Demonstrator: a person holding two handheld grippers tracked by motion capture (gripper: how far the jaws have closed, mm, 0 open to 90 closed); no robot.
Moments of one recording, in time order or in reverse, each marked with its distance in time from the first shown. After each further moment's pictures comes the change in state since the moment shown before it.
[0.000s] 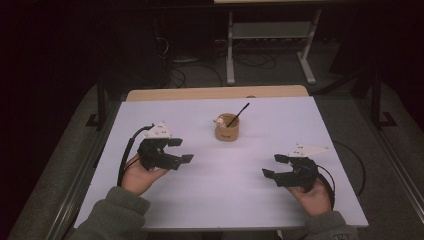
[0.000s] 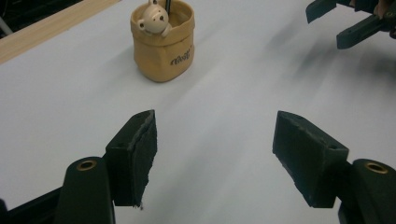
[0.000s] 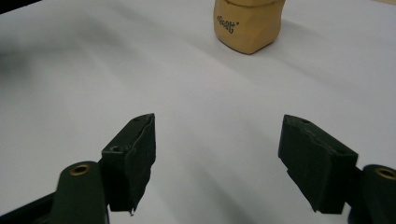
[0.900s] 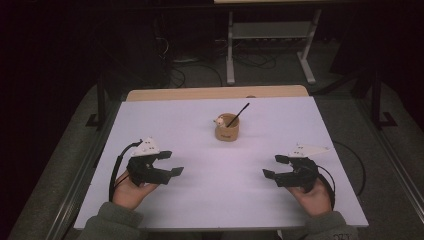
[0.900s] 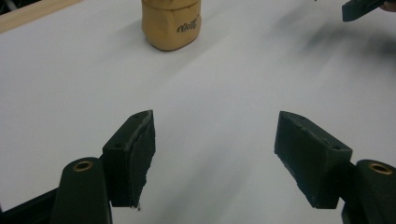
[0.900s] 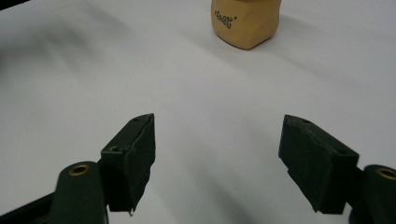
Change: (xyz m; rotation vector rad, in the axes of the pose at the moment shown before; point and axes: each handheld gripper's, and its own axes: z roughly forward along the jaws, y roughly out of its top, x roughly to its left) left arm -0.006 -0.045 -0.014 -0.023 0.032 -0.048; right arm -0.002 -0.002 0.001 0.012 -0.002 0.007
